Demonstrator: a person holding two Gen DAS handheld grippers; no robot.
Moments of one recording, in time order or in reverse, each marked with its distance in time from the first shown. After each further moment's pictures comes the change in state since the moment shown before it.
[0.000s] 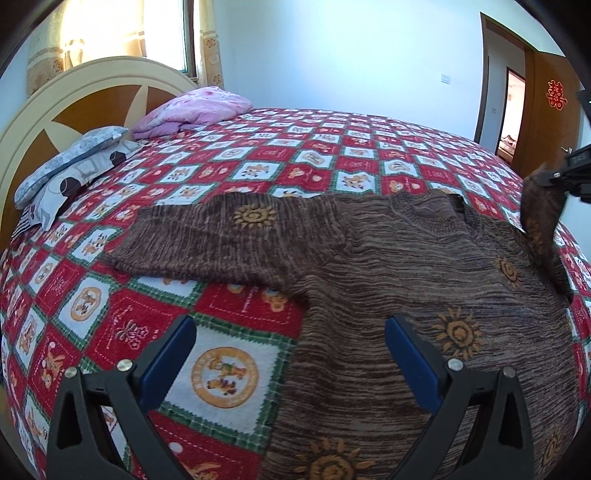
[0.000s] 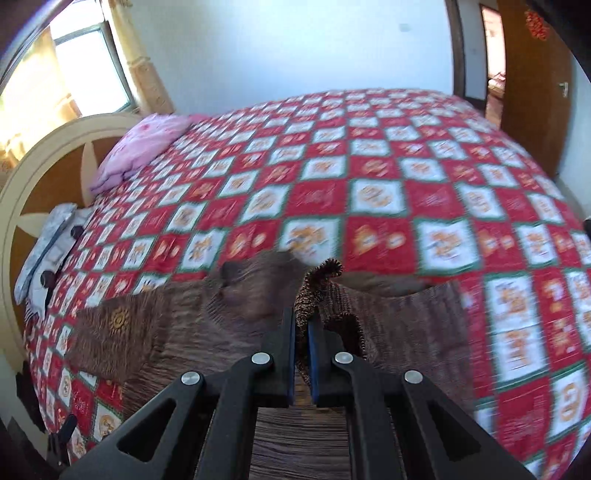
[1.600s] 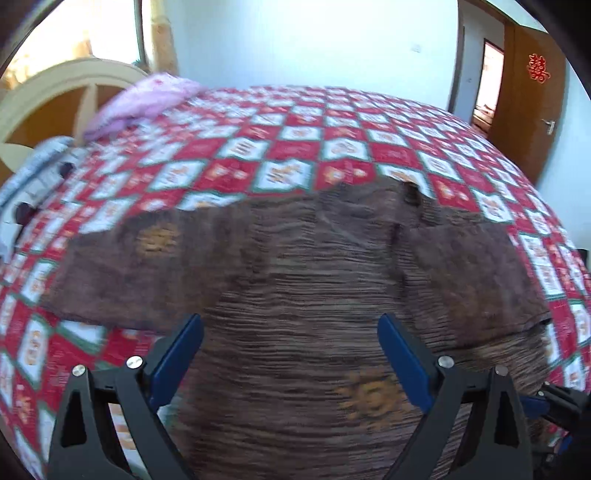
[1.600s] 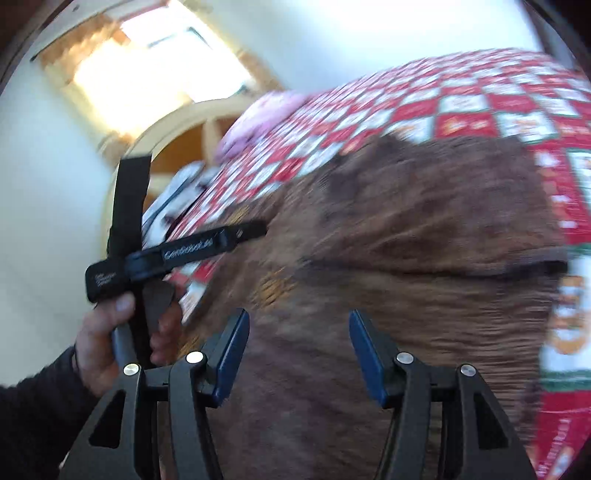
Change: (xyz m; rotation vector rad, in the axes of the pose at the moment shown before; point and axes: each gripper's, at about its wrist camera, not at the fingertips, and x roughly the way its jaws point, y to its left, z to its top) left arm 0.046 -0.098 0.048 0.079 0.144 -0.124; right arm -0.026 -0.063 -0.149 -0.020 -0.009 0.504
